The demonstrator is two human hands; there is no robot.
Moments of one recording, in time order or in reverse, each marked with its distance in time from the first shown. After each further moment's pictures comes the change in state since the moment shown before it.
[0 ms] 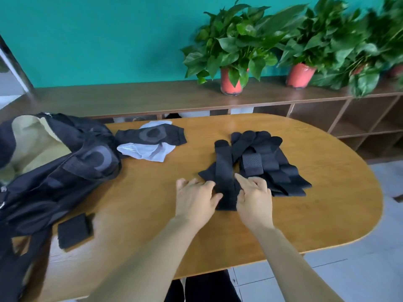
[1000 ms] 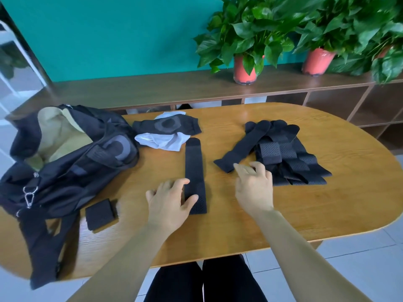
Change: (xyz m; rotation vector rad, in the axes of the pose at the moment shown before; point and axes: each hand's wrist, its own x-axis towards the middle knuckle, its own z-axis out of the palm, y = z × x) left_hand -0.057 -0.083 -0.021 -0.106 -0.138 -0.285; right_hand 0.004 -0.020 0.032 -0.202 0.004 -0.154
